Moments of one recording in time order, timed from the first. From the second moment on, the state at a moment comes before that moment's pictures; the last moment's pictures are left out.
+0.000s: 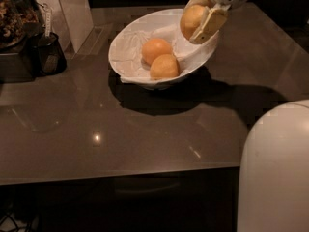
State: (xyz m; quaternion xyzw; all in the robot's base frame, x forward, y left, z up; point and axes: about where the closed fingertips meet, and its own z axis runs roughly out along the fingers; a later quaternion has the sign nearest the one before) arm 0.642 -0.110 0.989 -0.72 0.61 0.12 0.29
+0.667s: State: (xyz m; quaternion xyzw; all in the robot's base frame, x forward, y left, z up) arm 0.589 -0.152 1.012 -0.65 0.62 0.21 0.39
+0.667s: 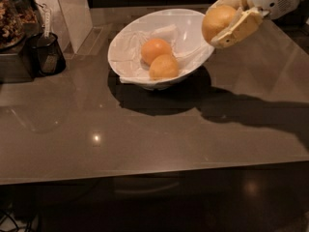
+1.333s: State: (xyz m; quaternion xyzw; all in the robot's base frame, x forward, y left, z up) arm 0.561 -0.180 1.000 -0.60 0.65 0.25 0.40
